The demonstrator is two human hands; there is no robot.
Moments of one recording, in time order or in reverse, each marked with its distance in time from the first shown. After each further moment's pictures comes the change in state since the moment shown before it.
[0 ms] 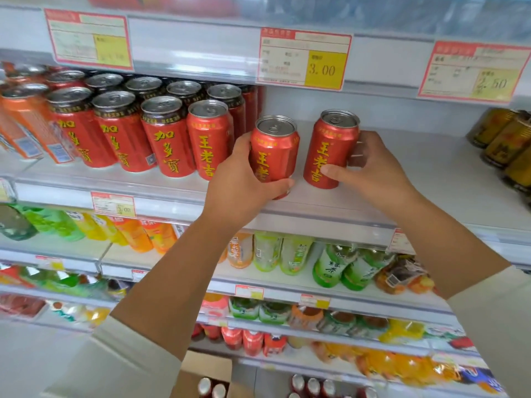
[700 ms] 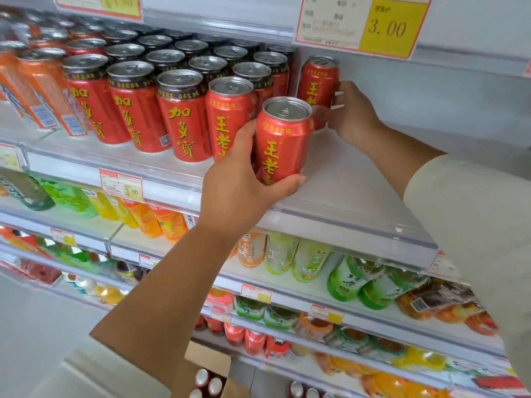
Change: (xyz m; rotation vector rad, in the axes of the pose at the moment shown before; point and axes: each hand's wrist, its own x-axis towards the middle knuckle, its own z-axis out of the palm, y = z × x) left_hand -0.012 -0.023 -0.002 0.091 0.193 0.048; right_hand 0.155 -0.001 0.075 0.003 -0.029 -0.106
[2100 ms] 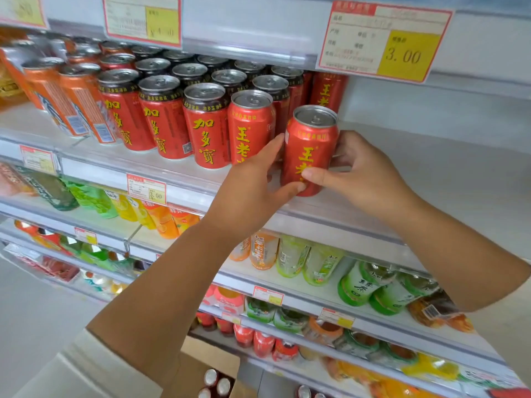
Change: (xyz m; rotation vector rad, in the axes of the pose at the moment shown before) left_hand 0.007 -0.010 -0.017 -0.105 -0.264 0.114; right_hand -0.140 -0.049 -0.011 0.112 -0.202 -0.089
